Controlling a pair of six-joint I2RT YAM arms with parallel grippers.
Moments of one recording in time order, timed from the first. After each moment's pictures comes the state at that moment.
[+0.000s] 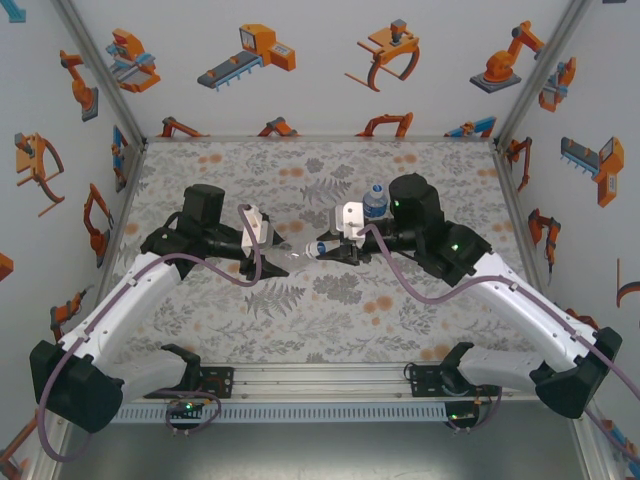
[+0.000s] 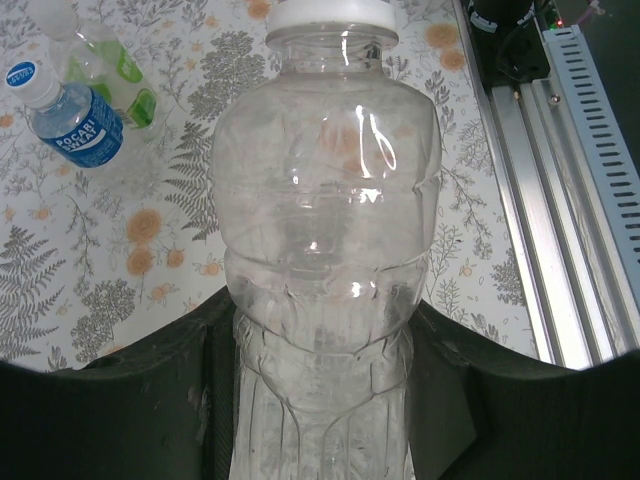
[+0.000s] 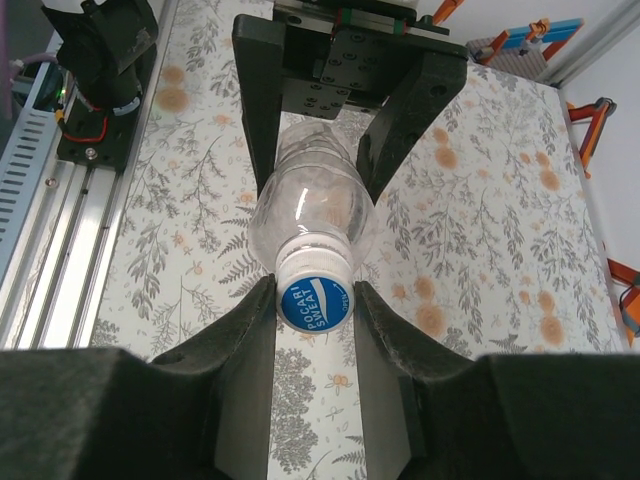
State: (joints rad) left arm -0.48 1.13 0.97 -0.57 1.03 0.83; right arm 0.79 1.14 1.20 -0.42 -0.72 -0.59
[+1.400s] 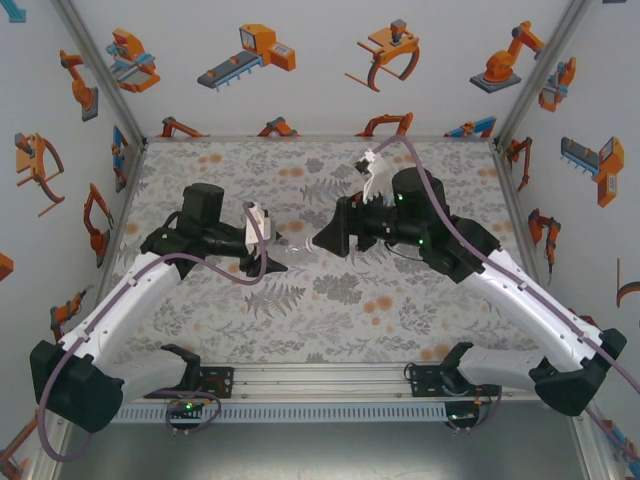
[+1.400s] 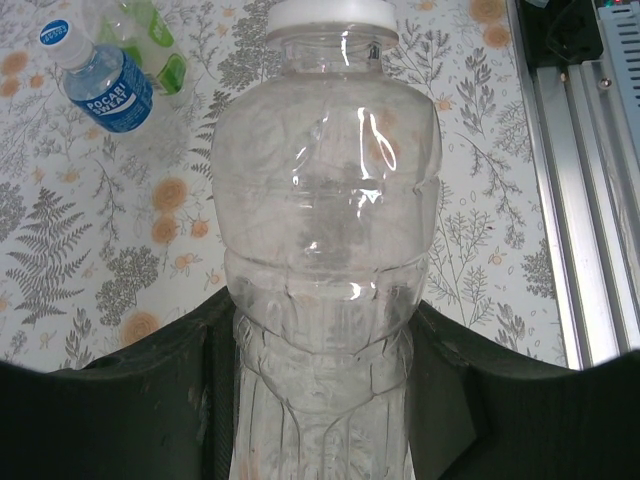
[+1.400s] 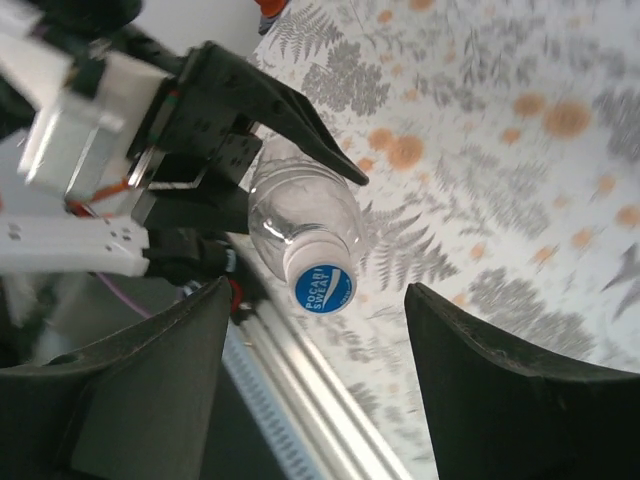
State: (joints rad) left arm -0.47 1.13 0.97 -0.55 0.94 0.80; right arm 0.80 1.15 1.31 -0.52 -0.33 0.35
